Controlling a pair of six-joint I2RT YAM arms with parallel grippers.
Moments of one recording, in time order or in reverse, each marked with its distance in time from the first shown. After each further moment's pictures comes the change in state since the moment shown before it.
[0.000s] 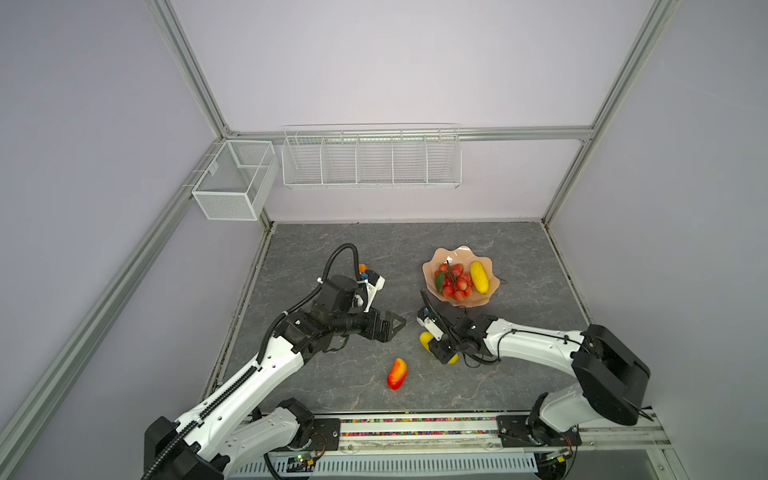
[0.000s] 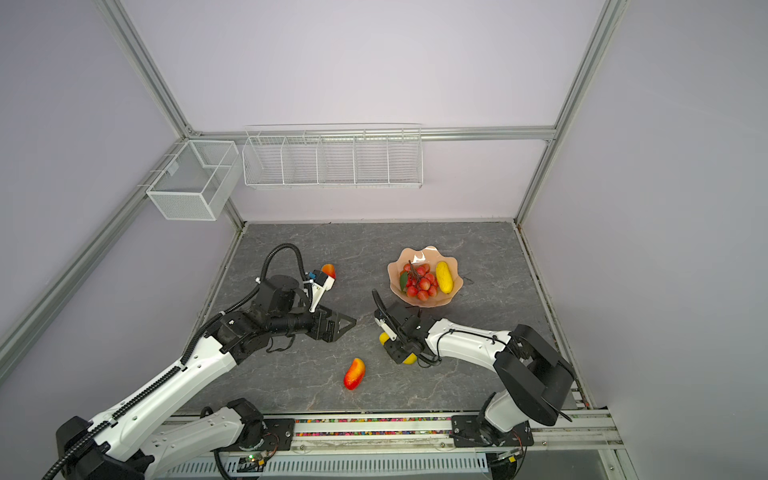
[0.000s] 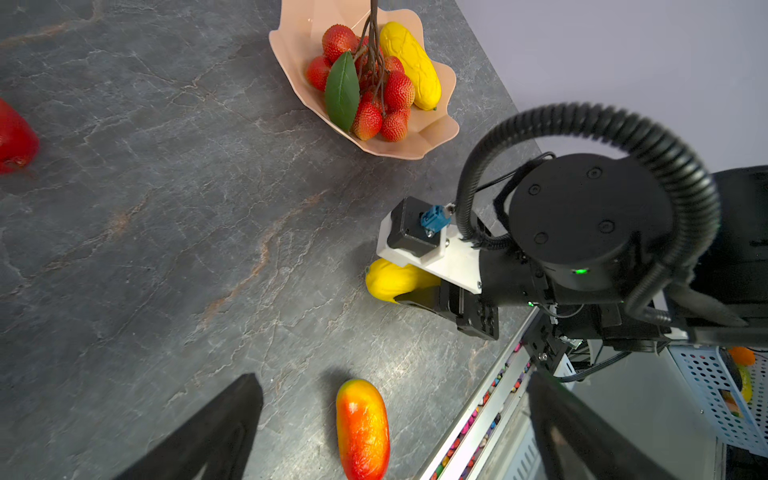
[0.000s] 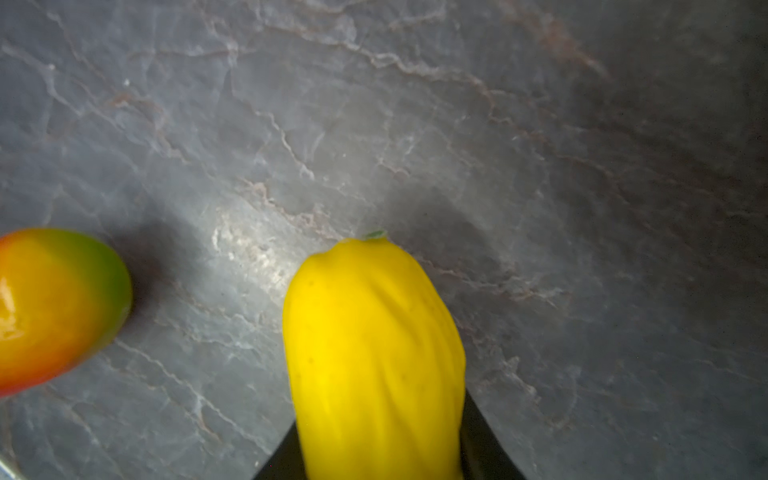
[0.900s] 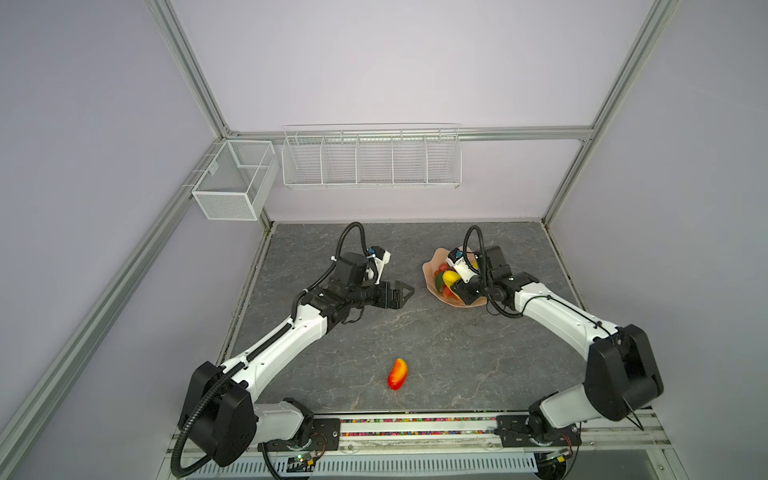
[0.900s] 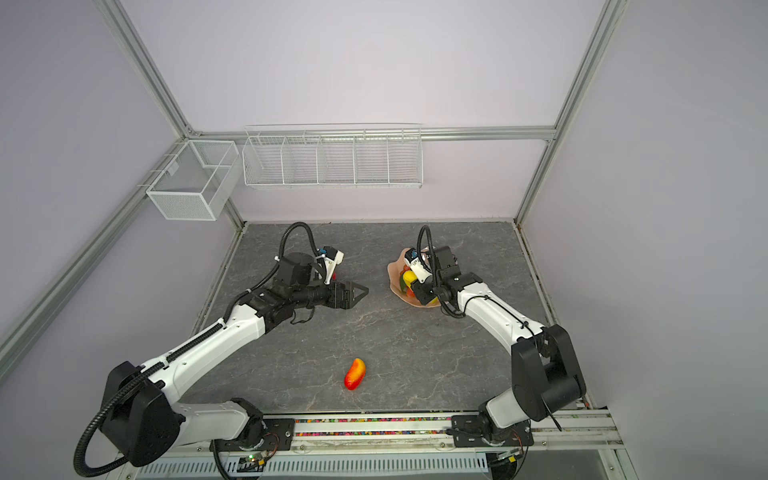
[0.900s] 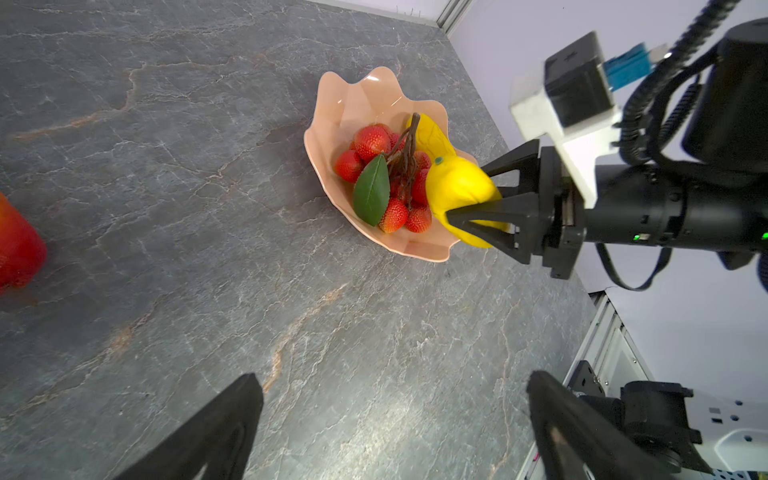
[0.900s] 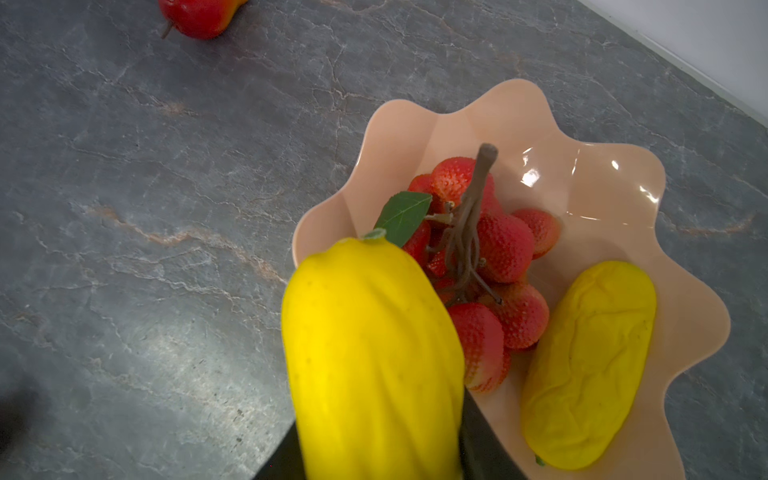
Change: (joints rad) left arm 0.074 0.286 0.088 0.288 0.027 -0.051; right arm -0.465 0.012 0.239 0.038 -0.172 -0.383
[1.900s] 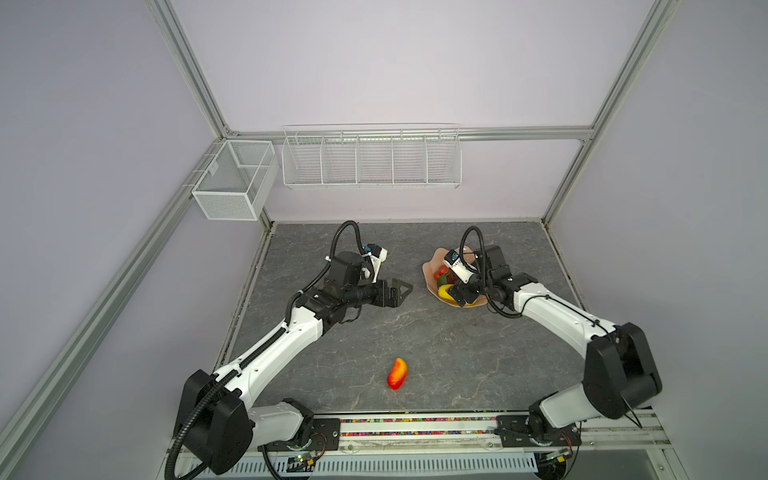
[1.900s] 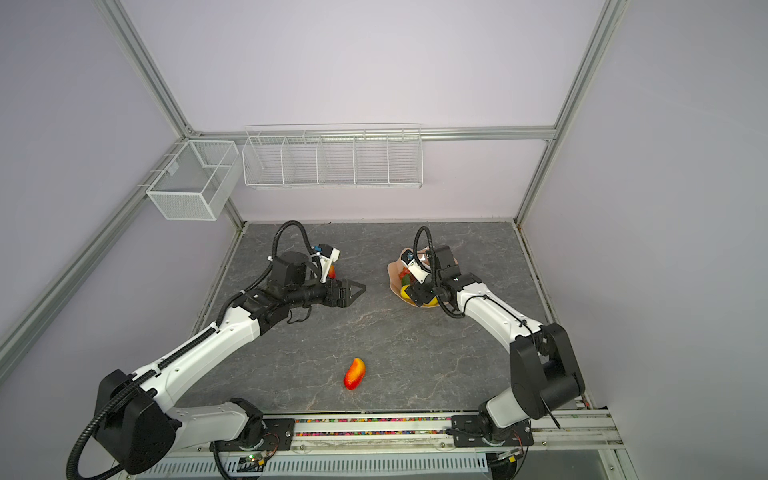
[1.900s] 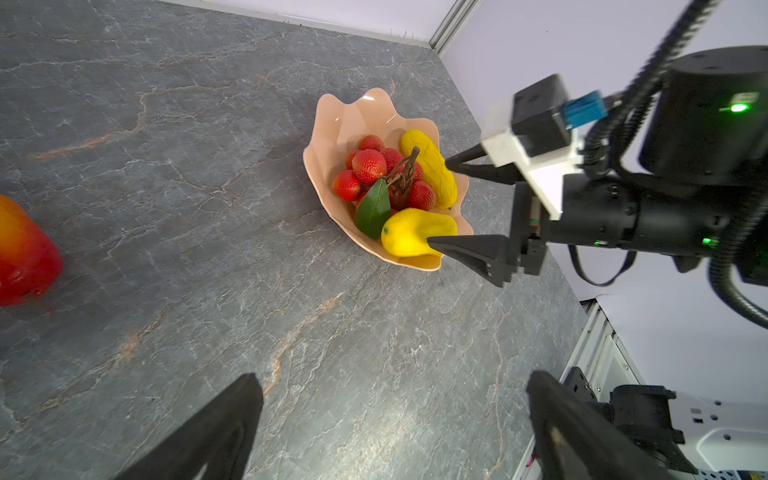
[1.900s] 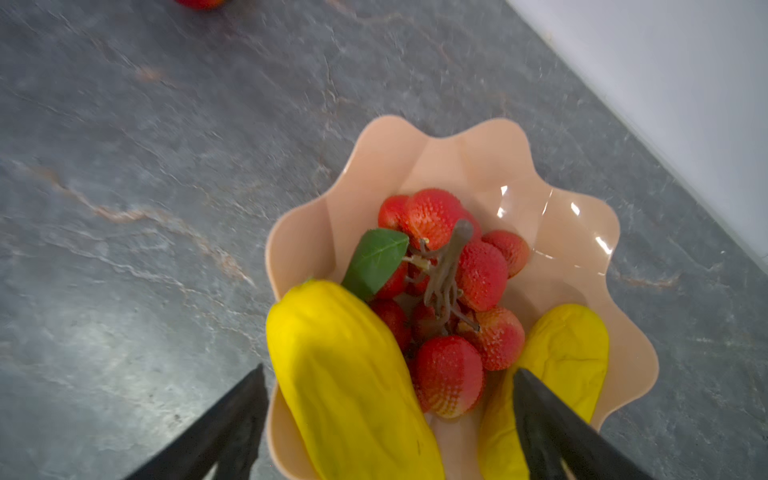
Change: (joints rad) left arm 0.013 -0.043 0.000 -0.011 0.005 -0.002; right arm 0.024 -0.040 -0.011 0.049 0.036 -0.148
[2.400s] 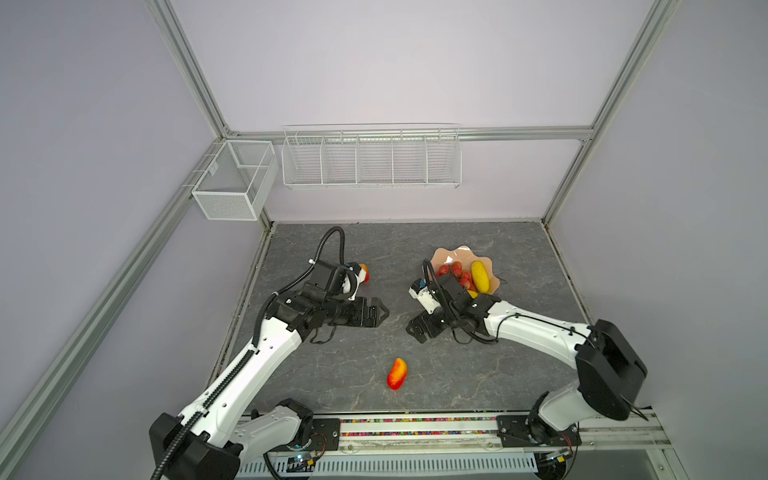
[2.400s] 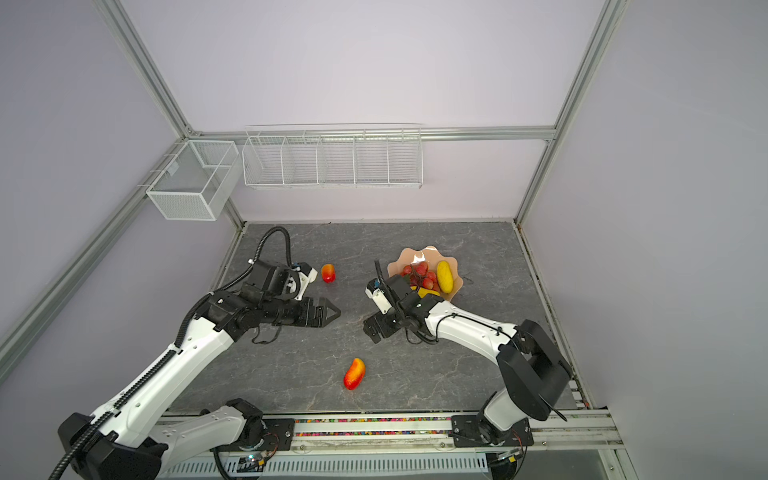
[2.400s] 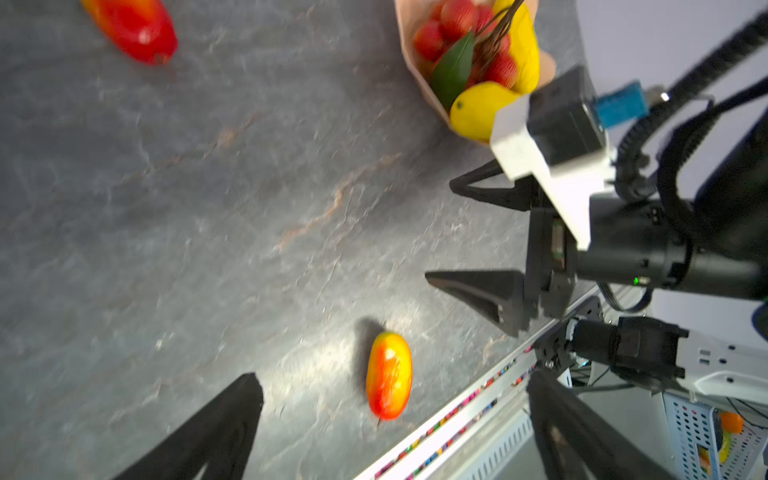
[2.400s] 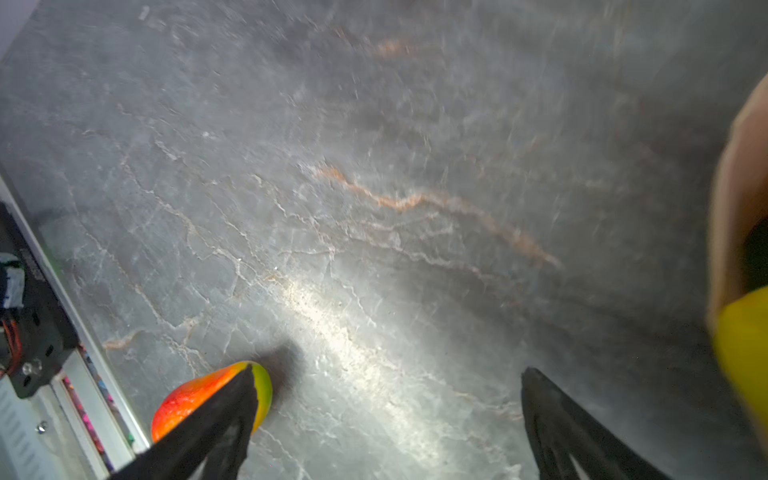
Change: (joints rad) left arm 0.048 -0.183 0.086 -0.644 -0.063 -0.006; right arm 0.385 0.085 -0.045 -0.051 -0.047 0.685
